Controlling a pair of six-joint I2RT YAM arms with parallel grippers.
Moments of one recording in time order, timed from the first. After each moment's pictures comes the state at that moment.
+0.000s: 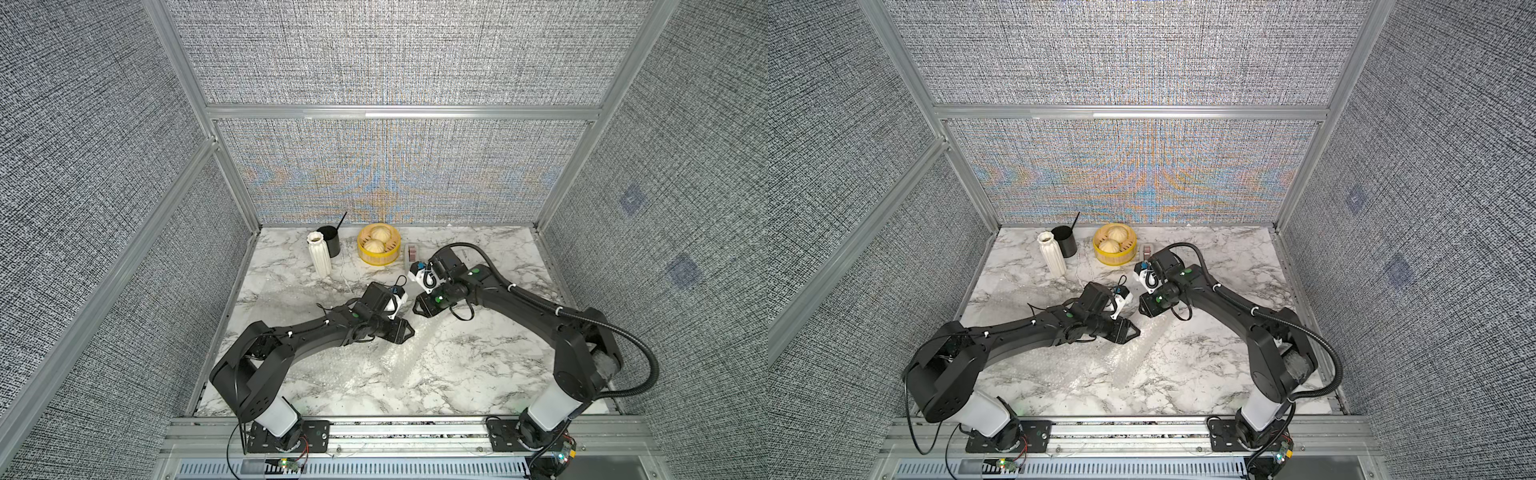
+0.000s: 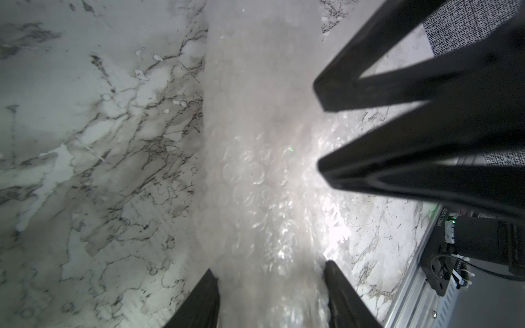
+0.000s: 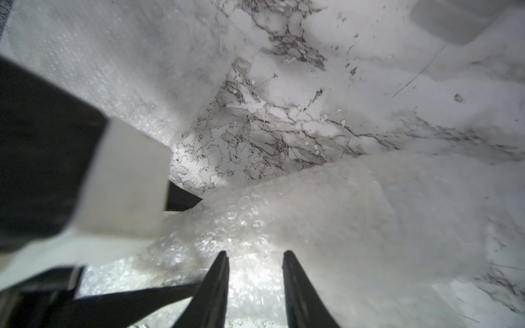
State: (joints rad) left arm -0.78 1.58 0.85 -0.18 0.37 -0.36; right arm 0.60 1.65 1.28 -0.71 -0.30 0.04
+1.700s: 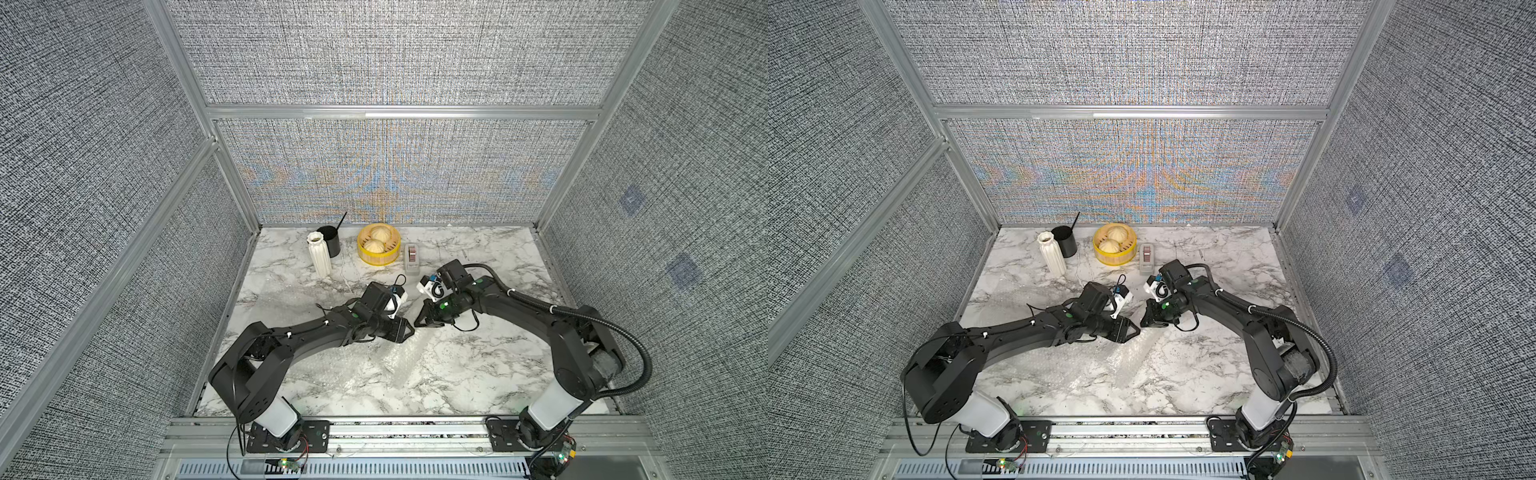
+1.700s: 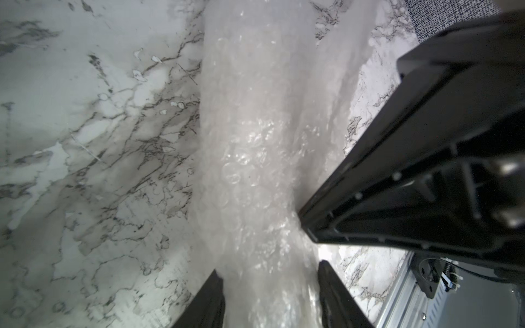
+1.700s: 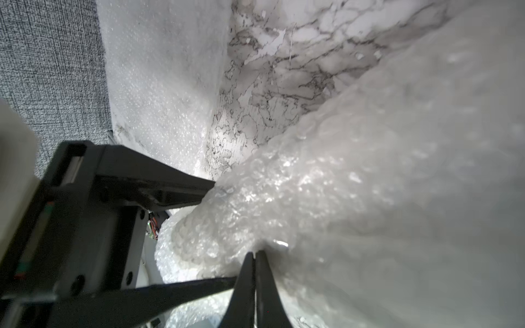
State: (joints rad) left arm -0.78 1.58 0.85 -0.17 0.38 -0.39; right arm 0.54 1.66 1.12 -0.60 -0.60 0.40
